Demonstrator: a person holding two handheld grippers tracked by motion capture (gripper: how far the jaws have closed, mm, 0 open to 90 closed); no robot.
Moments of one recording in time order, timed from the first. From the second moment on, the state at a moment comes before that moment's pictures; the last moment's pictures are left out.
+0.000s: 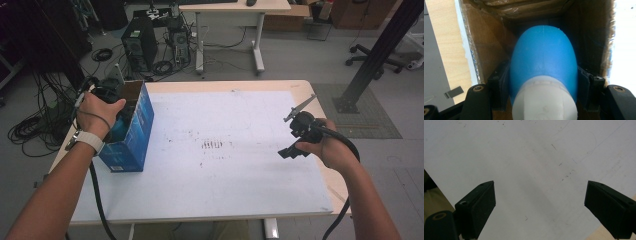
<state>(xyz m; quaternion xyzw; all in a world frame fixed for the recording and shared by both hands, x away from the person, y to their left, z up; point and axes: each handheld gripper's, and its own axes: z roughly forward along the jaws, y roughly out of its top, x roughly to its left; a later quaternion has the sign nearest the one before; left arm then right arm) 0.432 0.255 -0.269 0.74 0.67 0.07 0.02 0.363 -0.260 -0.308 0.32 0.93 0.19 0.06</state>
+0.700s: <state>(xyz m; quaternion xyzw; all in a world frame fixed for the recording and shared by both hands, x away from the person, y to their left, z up) 0.434 0.257 -0.270 0.74 0.67 0.07 0.03 0.361 -0.262 -0.311 0.32 0.93 0.19 0.06</state>
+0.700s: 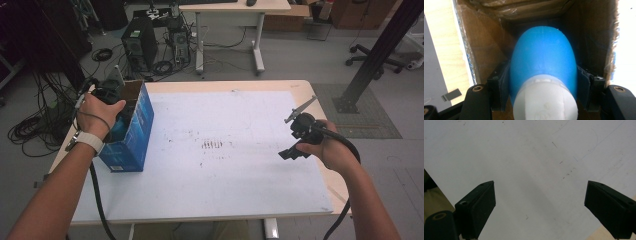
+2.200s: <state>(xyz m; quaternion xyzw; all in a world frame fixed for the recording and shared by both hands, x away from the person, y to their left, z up) 0.431 0.262 -0.266 0.74 0.66 0.06 0.04 0.358 -0.263 -0.310 0.32 0.92 0.19 0.06</state>
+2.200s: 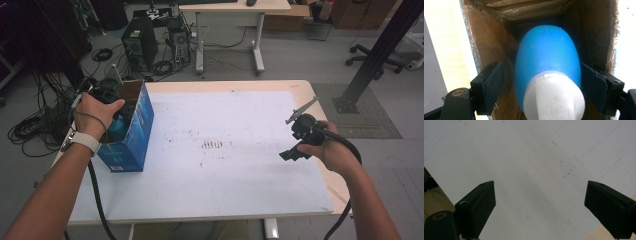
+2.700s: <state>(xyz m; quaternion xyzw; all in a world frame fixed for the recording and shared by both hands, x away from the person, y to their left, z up) 0.428 0.262 -0.258 0.75 0.66 0.06 0.05 0.356 -0.263 -0.308 0.32 0.92 0.19 0.06</state>
